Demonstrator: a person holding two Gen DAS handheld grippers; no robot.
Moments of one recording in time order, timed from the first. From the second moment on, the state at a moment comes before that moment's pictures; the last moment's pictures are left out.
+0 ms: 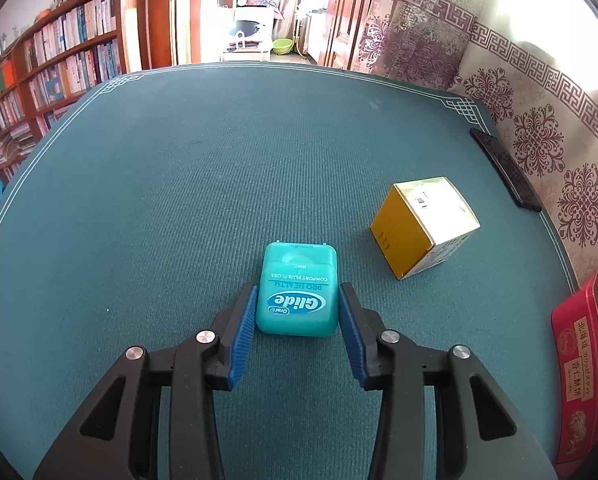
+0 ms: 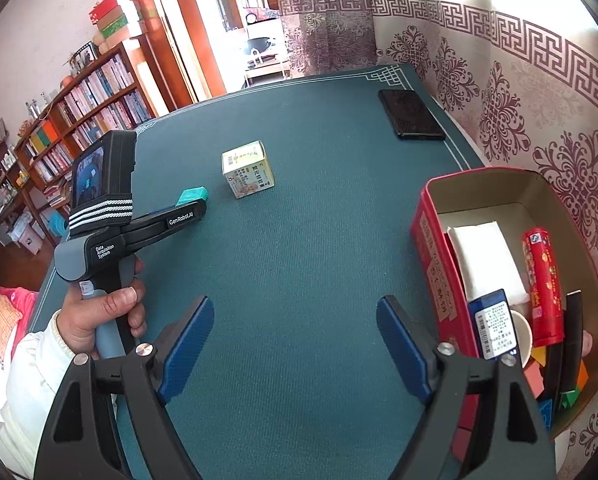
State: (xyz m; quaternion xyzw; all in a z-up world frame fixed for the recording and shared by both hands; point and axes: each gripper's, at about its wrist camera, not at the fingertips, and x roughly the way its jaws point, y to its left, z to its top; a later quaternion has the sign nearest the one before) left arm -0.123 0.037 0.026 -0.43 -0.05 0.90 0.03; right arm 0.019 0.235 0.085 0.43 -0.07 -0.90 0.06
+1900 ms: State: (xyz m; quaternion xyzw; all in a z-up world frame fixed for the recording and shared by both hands) left arm -0.109 0.025 0.039 -0.41 -0.08 0.91 0.04; right arm -0.125 0.176 0.047 0.43 -0.03 -0.90 0.05
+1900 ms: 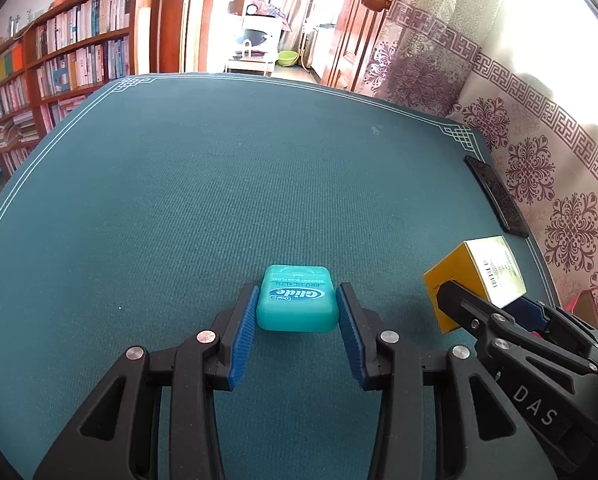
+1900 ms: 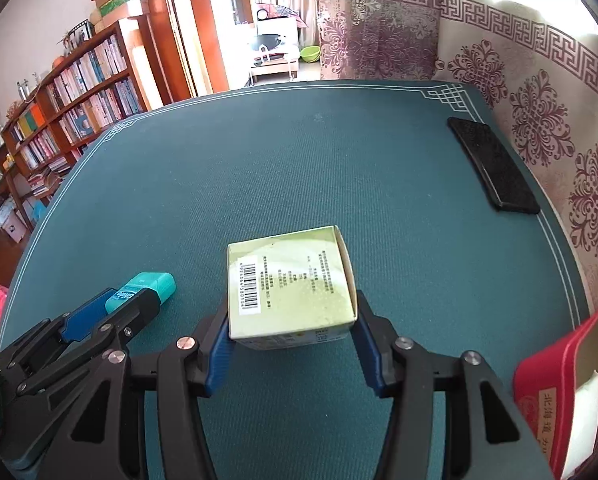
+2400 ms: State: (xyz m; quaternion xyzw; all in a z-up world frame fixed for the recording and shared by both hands) left arm -0.080 0.068 0.052 -0.38 -0.03 0.92 0.09; right arm -0.050 0.239 0.078 0.39 -0.06 -0.92 -0.01
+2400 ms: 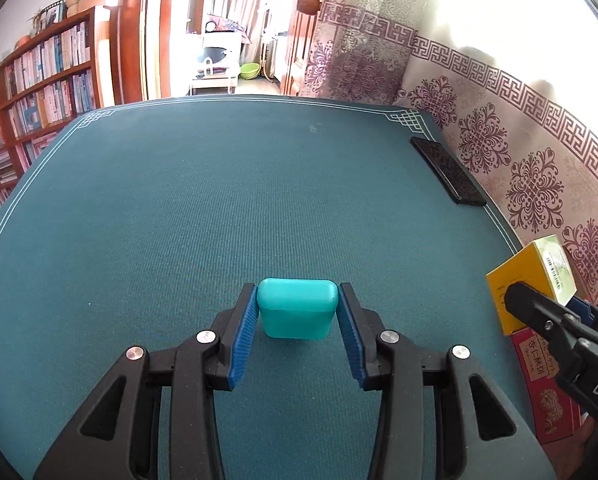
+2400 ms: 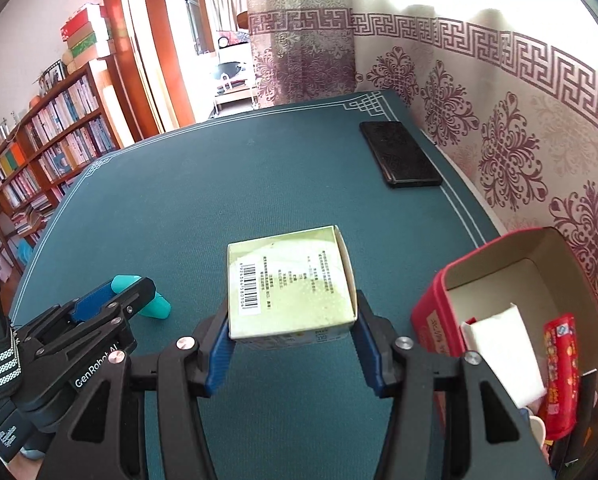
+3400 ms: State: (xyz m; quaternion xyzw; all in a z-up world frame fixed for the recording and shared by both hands) left arm -0.025 0.141 0.078 -0.38 0.00 0.91 0.18; right arm 0.017 0.442 0.075 0.37 -0.13 -0.89 -0.22
